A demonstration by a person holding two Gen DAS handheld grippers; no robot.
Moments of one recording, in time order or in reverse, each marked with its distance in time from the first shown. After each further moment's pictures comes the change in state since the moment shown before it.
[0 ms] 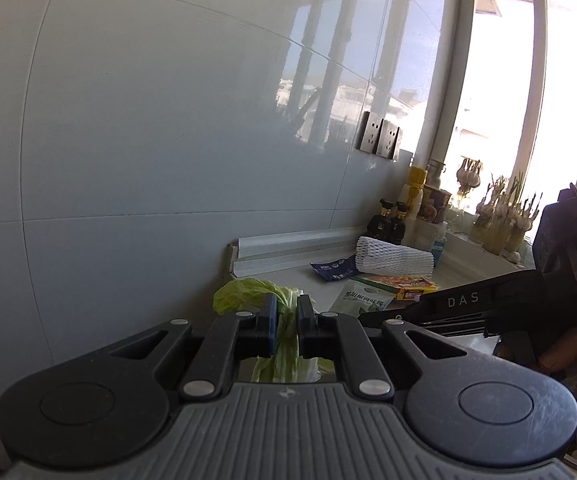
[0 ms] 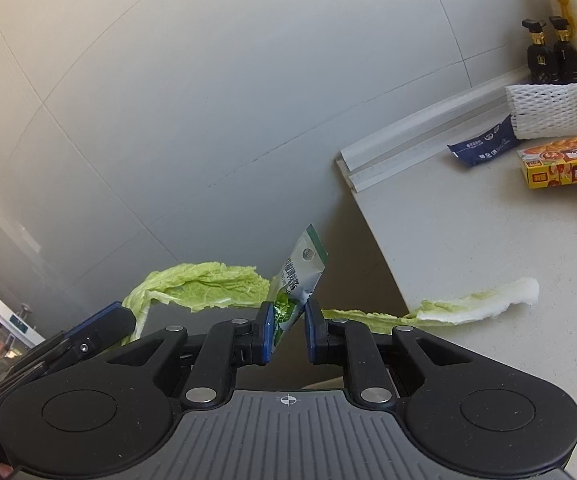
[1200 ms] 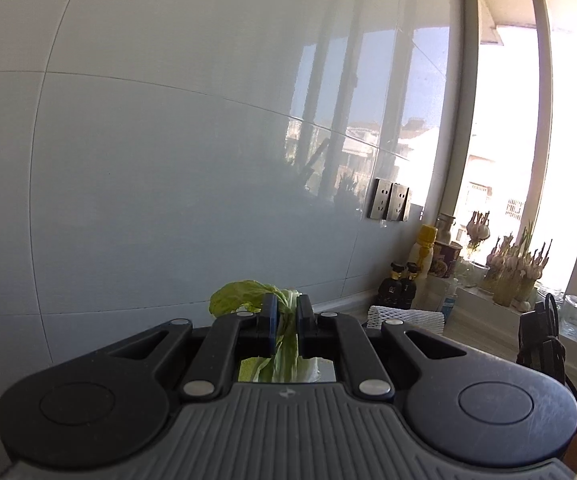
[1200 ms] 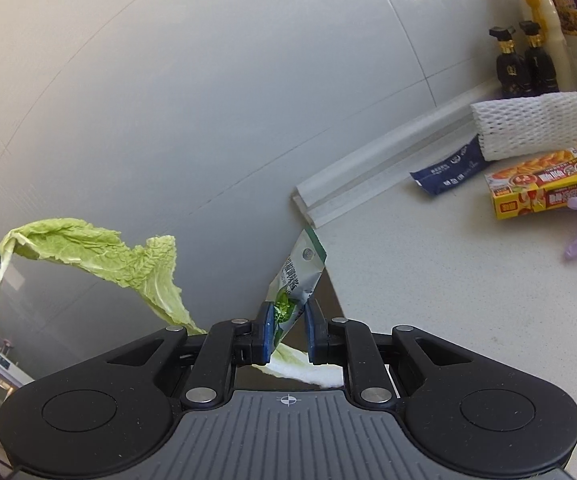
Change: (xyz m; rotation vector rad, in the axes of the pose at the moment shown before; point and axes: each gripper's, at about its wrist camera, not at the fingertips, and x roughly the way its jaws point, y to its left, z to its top) left arm -0.026 0.001 0.063 0.038 -0.117 0.043; right arm 0.013 -0.025 0.022 0.035 -0.060 -0.034
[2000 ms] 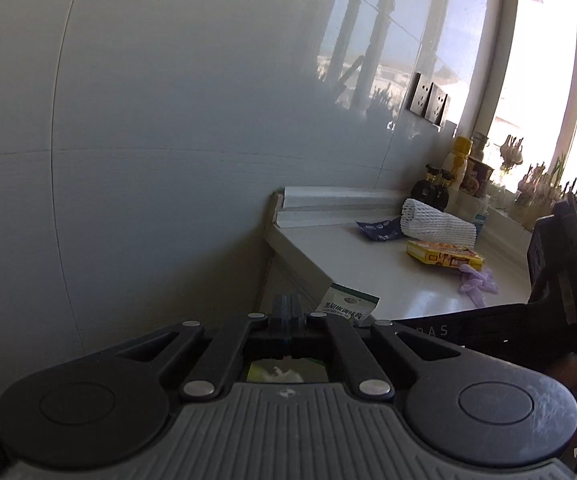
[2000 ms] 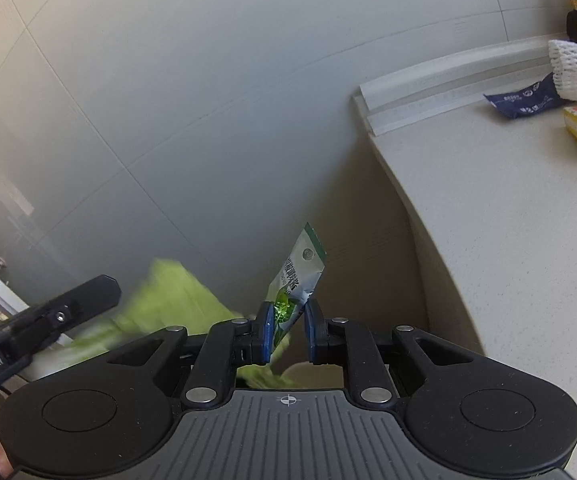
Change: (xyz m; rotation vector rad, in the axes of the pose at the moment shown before) left arm 0.042 0.028 -0.114 -0.079 0.222 0.046; right arm 0.073 0.033 -0.076 -0.103 0.174 0.013
